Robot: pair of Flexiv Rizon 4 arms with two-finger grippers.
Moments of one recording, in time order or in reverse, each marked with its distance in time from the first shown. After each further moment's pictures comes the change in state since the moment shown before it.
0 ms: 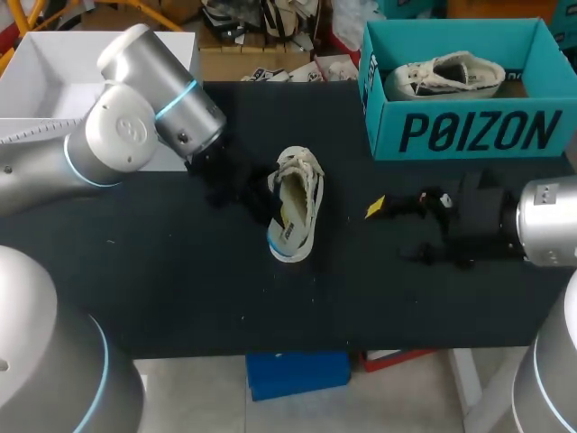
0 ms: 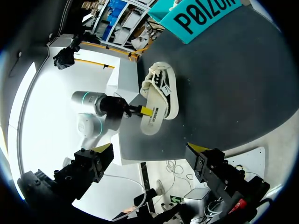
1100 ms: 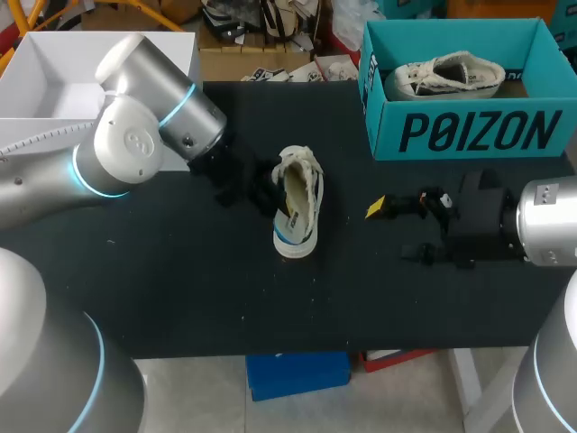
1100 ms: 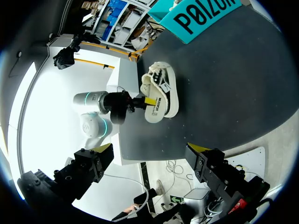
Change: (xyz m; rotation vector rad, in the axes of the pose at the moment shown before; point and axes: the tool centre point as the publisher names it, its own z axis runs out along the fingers) left arm 0.004 0.041 0.001 -0.133 -0.021 -0.045; right arm 0.000 0.000 0.000 0.000 0.000 0.000
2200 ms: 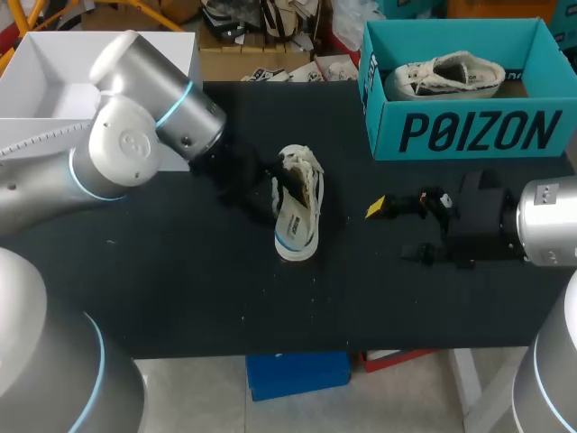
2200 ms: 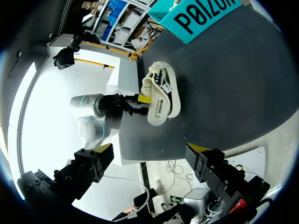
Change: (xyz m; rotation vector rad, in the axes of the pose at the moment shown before) left arm -0.021 -0.025 -0.008 0.007 -0.036 0.029; right arm 0.000 0.000 0.000 0.000 0.000 0.000
